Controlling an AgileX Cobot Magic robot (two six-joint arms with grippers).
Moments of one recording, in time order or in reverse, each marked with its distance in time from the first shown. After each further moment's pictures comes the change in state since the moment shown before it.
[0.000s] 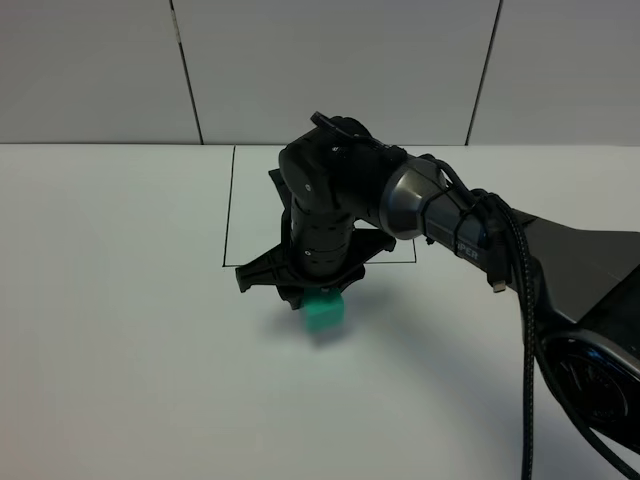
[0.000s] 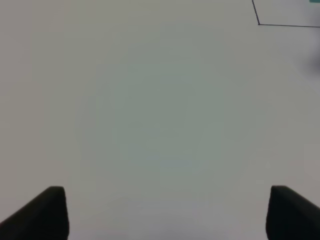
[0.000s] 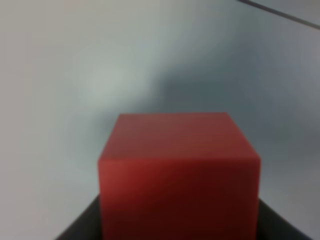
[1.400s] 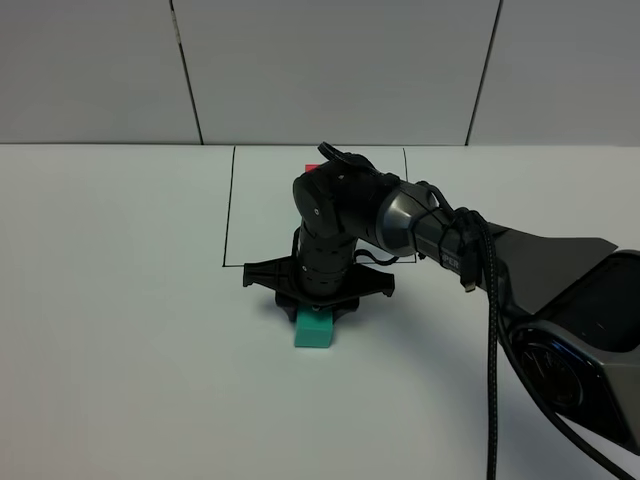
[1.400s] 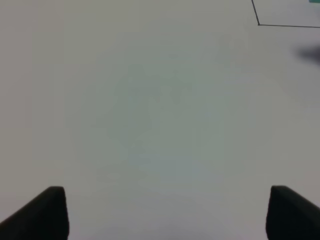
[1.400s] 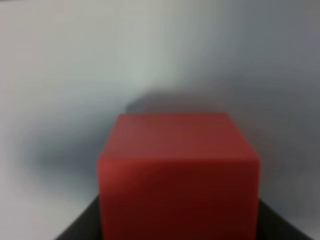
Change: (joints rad) left arm 0.000 0.000 0.000 0.000 0.000 0.000; right arm -0.032 0.116 0.000 0.053 -0.103 0.265
